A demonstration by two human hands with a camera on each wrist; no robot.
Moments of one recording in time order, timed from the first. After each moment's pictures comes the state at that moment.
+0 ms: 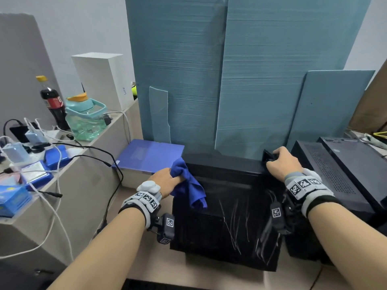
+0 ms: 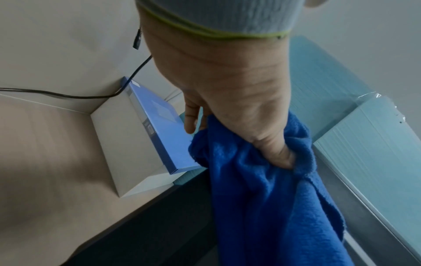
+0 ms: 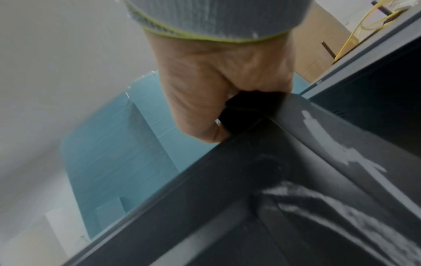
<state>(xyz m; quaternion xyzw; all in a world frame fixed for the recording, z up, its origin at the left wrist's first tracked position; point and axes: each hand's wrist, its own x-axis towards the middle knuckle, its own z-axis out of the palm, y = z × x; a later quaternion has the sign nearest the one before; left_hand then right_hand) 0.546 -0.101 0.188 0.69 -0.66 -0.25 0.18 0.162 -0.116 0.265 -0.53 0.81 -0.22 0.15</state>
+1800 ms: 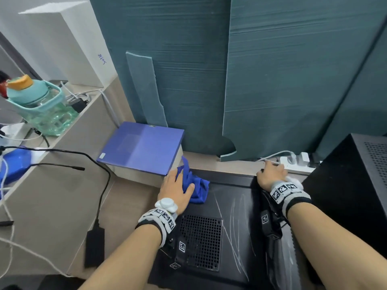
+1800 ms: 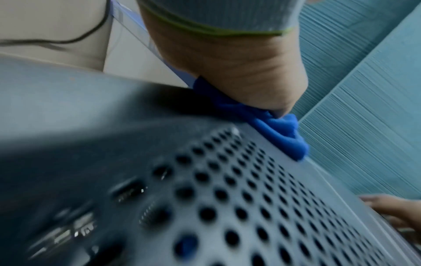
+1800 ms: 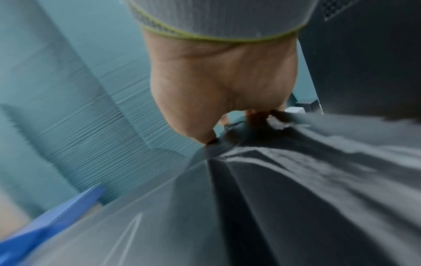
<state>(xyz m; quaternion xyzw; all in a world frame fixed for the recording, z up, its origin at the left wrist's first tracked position) 0.485 -0.191 0.053 0.73 -0.66 -0.16 0.13 0.160 -0.285 0.081 -0.55 0.80 0.01 0.22</state>
